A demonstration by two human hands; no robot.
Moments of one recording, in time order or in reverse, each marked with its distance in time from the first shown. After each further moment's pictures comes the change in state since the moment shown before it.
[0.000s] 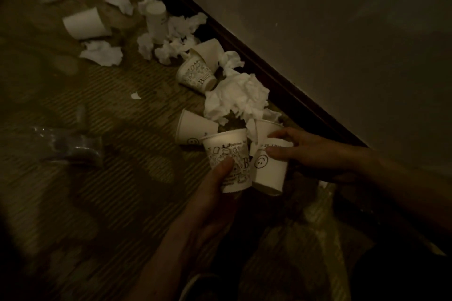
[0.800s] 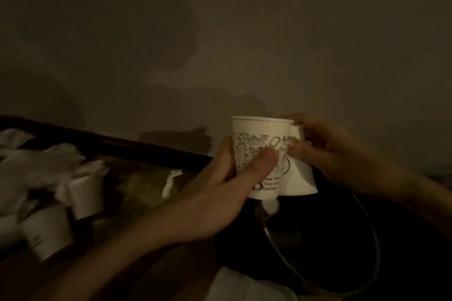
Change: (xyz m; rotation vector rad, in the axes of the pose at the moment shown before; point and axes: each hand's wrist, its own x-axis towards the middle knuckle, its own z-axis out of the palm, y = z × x) left_hand 0.003 -0.154 0.244 1.238 -0.664 -0.053; right_hand -0.324 0.100 -0.121 0.024 0.796 -0.447
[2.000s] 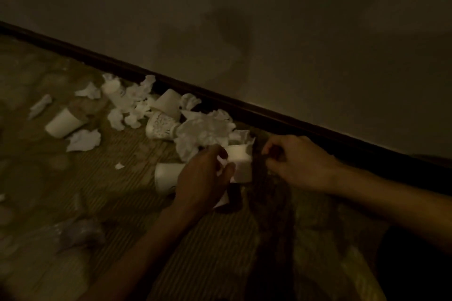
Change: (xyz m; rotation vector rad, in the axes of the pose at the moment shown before) left_hand -0.100 -0.122 -0.220 1.100 0.734 -0.379; right_hand 0.142 0.033 0.271 -0.412 -0.464 -0.066
